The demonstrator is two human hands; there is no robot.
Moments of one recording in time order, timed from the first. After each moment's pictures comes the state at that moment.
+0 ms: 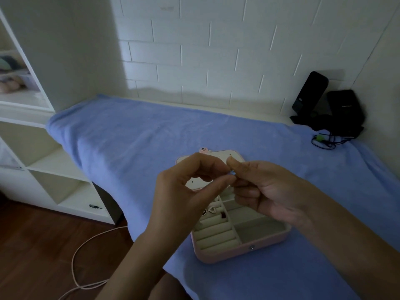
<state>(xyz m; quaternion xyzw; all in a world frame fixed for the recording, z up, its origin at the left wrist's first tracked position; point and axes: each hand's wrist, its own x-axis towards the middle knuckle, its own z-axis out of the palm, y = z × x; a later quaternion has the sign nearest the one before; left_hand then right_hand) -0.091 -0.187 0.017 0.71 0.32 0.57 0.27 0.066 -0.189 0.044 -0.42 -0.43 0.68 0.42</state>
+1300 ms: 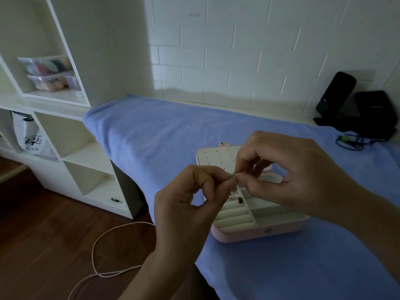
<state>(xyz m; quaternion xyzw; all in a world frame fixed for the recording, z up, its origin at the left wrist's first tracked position) -0.102 -0.236 -0.005 0.63 0.31 0.68 0.19 0.067 -0.218 0.058 -0.29 -0.89 0.07 0.34</state>
